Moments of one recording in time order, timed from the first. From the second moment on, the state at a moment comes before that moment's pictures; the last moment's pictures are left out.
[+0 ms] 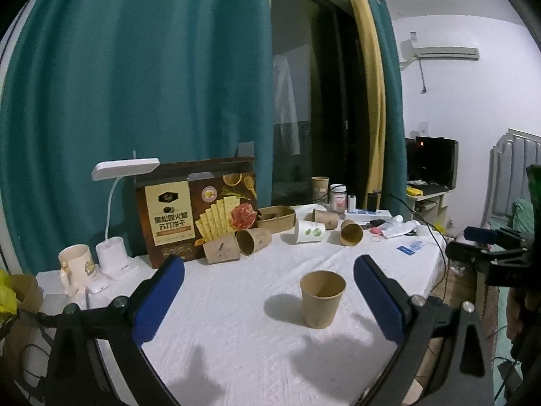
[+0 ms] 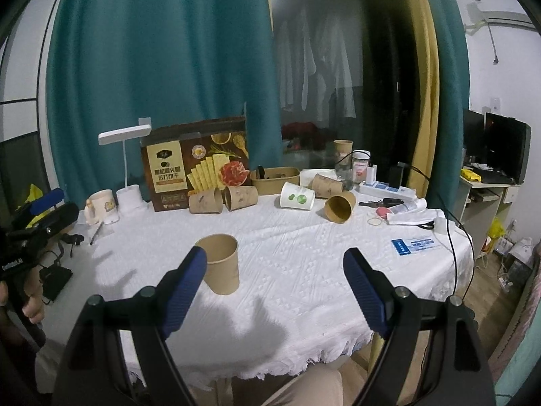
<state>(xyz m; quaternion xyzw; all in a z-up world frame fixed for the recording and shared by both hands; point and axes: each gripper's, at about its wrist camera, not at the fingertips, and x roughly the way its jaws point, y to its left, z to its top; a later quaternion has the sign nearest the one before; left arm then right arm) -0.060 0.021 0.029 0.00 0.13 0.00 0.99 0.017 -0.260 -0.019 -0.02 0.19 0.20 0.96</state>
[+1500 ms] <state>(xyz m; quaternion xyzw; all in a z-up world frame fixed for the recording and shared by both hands) -0.055 0.022 0.026 0.00 0.13 0.00 0.99 0.023 -0.260 -0.020 -0.02 0.19 0.21 0.96</state>
